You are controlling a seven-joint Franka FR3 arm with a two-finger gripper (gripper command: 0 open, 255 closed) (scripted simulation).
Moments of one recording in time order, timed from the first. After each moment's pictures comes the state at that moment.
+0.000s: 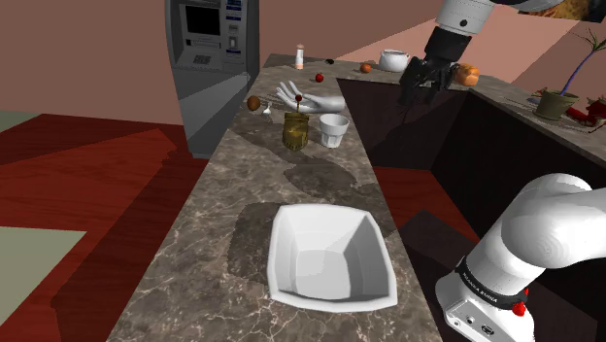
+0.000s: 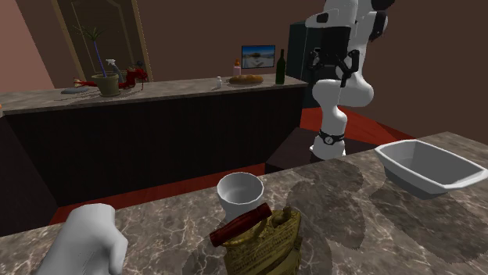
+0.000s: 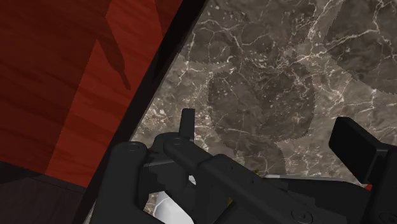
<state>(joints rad) 0.00 -0.82 -0.06 -2.41 0.00 1.71 0.17</state>
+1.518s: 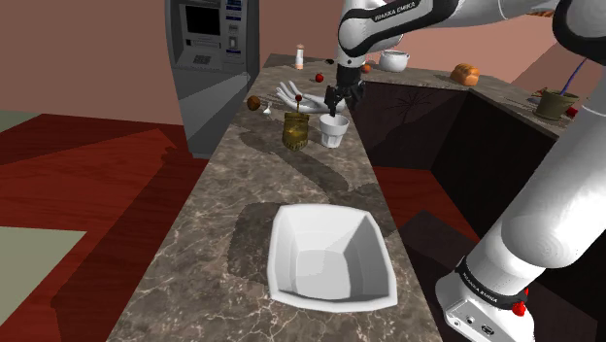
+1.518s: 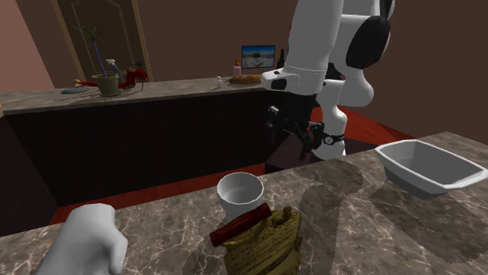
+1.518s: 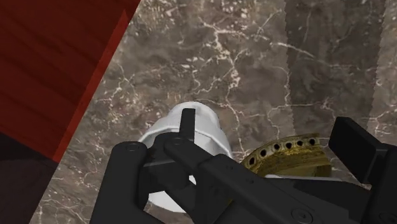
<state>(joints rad) 0.01 0.05 -0.06 -1.92 -0.10 1.98 0.14</state>
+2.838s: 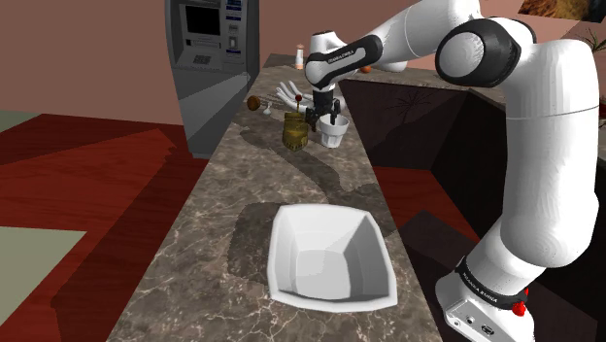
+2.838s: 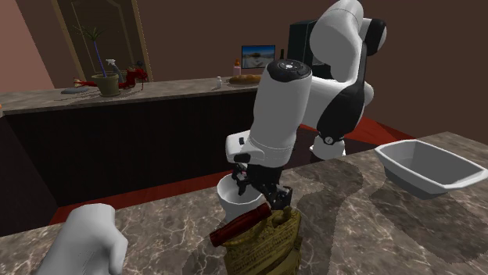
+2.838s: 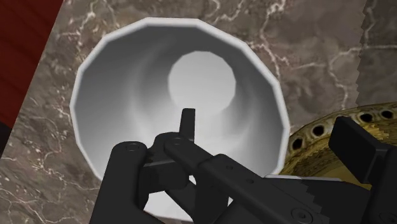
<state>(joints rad) 0.00 0.52 -0.07 -1.53 -0.15 2.01 0.13</state>
